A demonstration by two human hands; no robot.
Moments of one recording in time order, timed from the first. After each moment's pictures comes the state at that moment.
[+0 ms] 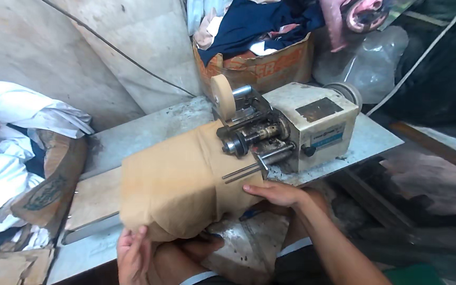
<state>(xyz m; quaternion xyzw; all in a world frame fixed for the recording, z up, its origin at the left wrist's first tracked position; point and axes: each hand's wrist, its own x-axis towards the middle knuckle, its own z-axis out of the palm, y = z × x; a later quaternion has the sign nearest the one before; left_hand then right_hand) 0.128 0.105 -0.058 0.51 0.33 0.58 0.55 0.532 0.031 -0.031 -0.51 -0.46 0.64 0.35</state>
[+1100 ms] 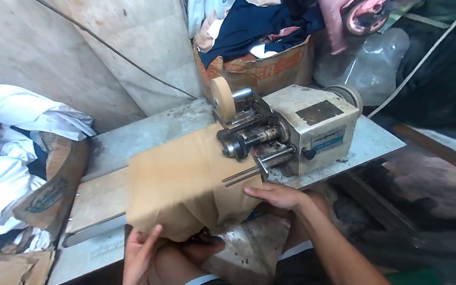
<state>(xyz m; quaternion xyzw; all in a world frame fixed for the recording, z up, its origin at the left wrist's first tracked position) 0.134 0.104 -0.055 0.54 0.37 0.54 0.53 0.534 0.033 -0.034 -0.46 -0.47 0.65 0.38</state>
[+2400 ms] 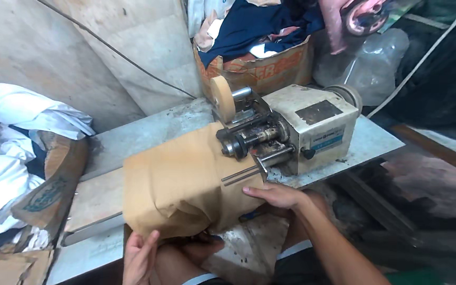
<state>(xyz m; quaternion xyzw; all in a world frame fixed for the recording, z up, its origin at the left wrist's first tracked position) 0.131 0.099 -0.061 0.52 0.34 0.54 0.57 0.533 0.031 -0.030 -0.51 -0.45 0.64 0.35</state>
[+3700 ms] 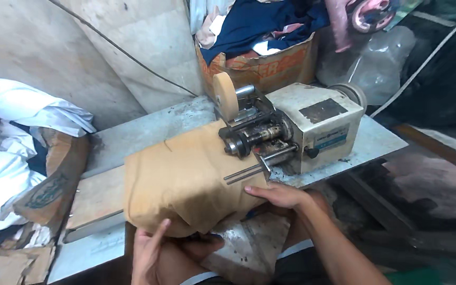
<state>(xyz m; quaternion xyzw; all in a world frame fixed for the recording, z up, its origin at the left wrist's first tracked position) 0.154 0.099 -0.057 0.51 0.41 0.54 0.52 0.530 0.031 -0.027 -0.54 -0.45 0.63 0.35</state>
